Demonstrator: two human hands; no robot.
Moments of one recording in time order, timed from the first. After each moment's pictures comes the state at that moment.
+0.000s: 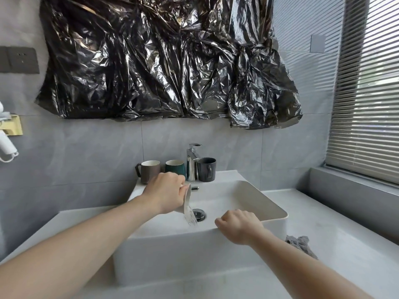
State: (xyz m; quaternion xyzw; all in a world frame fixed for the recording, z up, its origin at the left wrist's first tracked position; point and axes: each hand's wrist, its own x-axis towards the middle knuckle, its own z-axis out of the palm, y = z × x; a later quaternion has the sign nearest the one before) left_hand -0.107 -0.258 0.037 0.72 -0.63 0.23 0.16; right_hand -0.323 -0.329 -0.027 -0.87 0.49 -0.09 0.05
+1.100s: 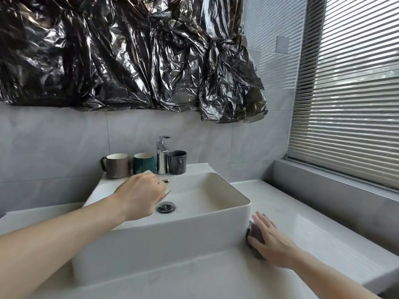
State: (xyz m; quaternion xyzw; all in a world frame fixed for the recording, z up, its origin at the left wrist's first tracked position) left_hand -0.113 -0.258 0.012 0.52 -0.76 0.38 0.10; right_hand -0.507 -0.382 -0.124 -0.84 0.52 -0.12 0.05
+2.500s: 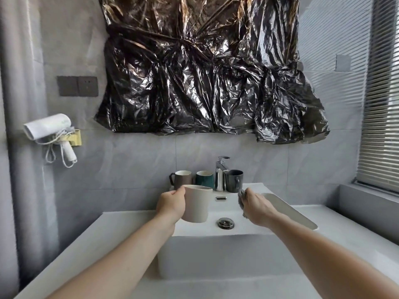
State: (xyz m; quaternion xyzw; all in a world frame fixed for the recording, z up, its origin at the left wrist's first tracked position) left_hand -0.100 -0.161 0.039 0.65 -0.29 -0.22 0.66; right_hand -0.289 -0.349 0.009 -0.85 0.44 -0.27 0.11
